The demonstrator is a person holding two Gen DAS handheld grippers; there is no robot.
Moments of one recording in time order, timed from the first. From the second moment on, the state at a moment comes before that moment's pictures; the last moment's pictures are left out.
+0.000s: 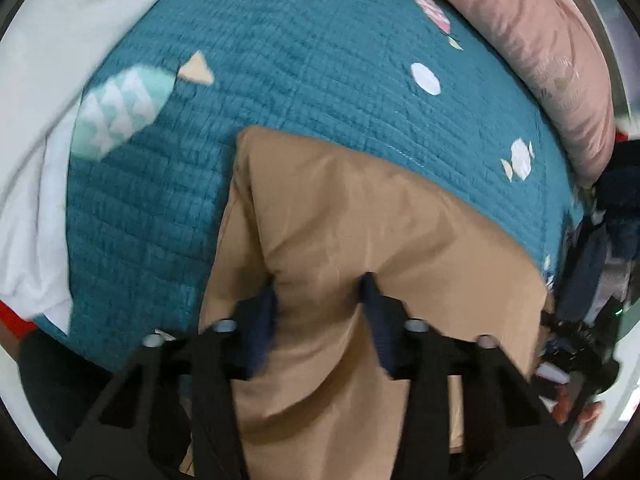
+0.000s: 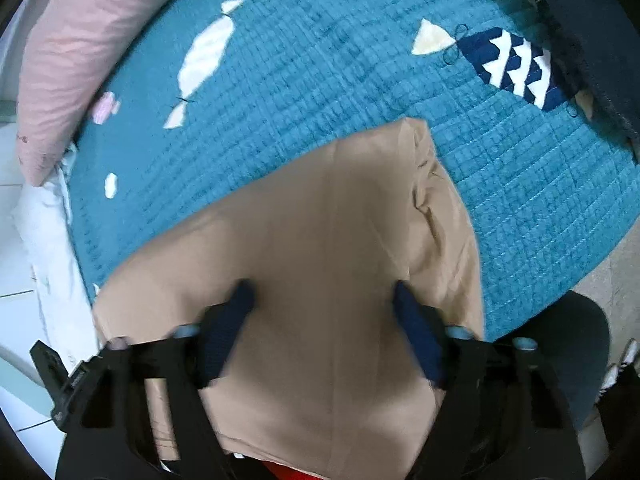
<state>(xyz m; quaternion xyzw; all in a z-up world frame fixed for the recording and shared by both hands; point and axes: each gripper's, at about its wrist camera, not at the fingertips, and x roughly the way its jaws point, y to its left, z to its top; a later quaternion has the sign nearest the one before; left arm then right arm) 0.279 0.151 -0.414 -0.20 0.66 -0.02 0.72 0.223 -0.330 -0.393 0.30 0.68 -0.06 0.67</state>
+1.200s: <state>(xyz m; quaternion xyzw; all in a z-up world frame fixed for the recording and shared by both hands) 0.240 0.146 -0.349 -0.13 0.62 -0.03 0.77 0.167 -0.272 -0.342 0.24 0.69 0.01 0.68</state>
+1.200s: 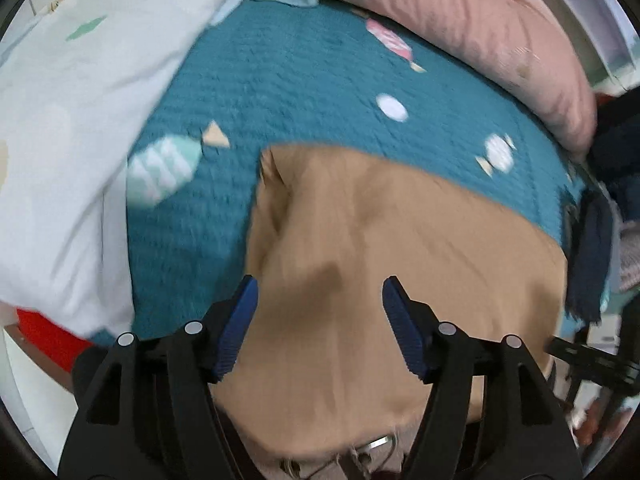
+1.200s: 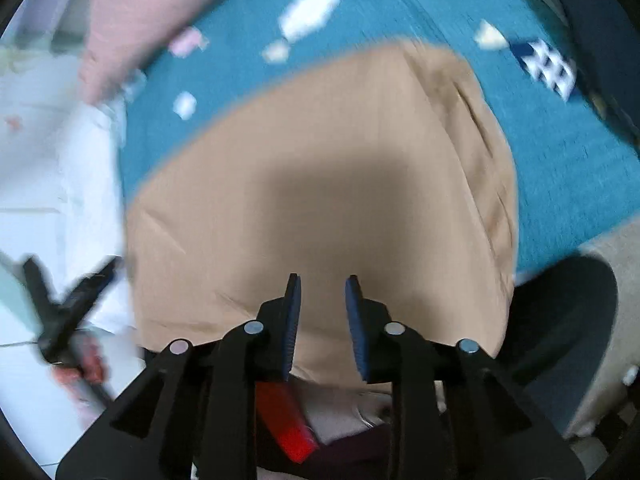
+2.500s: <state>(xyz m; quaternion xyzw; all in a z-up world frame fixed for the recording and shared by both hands) 0.163 0.145 -0.410 -0.09 0.70 0.00 0.71 0.133 -0.310 -0.400 0.30 0.68 -0.07 0.66</state>
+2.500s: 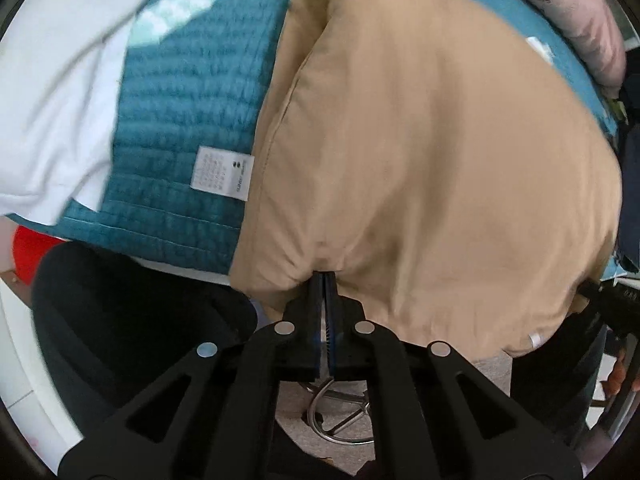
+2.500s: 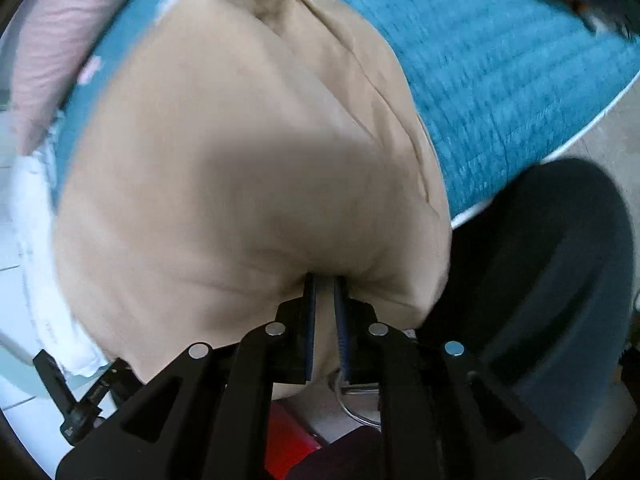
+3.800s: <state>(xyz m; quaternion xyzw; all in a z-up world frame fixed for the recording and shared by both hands) 0.229 -0.023 -0.421 -0.06 0.69 -0.07 0.72 0.125 -0.342 -0.353 0.34 0.65 -0.06 0.67</state>
